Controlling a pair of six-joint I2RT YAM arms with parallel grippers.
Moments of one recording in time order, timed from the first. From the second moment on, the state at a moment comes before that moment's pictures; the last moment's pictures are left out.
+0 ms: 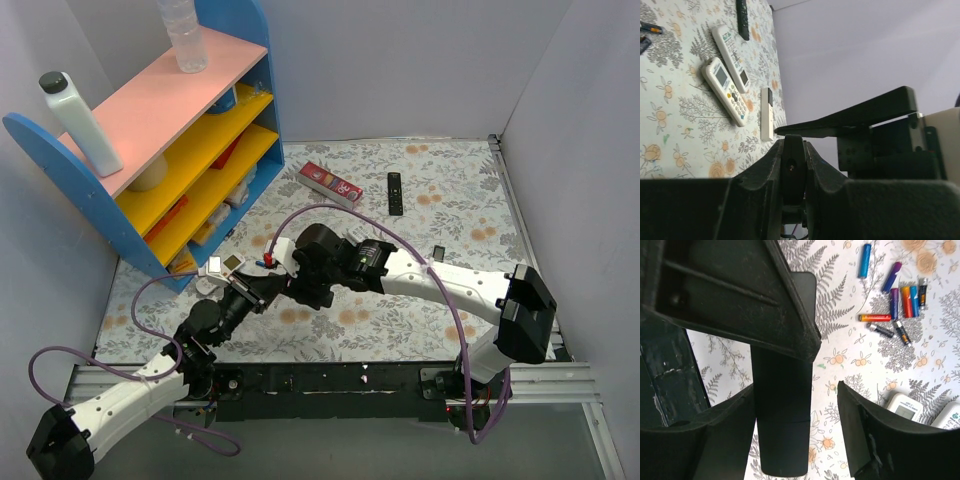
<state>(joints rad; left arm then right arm) -0.75 0.45 0.02 0.46 -0.12 -1.34 1.14 1.56 1.27 -0.54 -0.11 -0.23</state>
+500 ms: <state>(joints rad) -0.75 0.49 0.02 0.40 -0.13 -1.32 1.15 1.56 1.26 -0.51 -0.12 -0.21</state>
